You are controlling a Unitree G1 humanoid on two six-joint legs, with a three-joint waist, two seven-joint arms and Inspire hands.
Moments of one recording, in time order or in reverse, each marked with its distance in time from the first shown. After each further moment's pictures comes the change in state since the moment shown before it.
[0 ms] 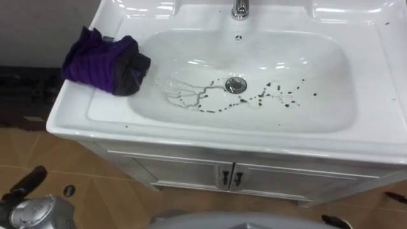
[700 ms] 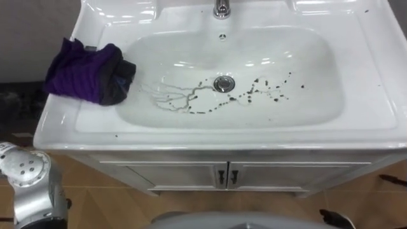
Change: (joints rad) left arm -0.028 0.004 -0.098 -0.321 0.279 -0.033 -0.033; right arm 0.012 -0.007 0.002 -0.035 -0.006 -0.030 0.041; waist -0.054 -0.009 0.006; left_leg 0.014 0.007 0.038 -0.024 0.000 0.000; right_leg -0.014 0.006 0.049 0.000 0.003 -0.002
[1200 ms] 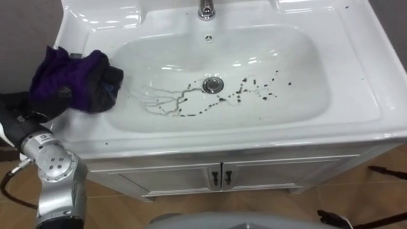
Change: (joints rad) left arm 0.004 -0.015 -0.117 0.022 0.000 0.005 -0.159; right arm -0.012 0.007 0.000 0.037 0.081 -0.017 0.027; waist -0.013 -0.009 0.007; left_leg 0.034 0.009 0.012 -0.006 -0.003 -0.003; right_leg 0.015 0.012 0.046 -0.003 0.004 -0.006
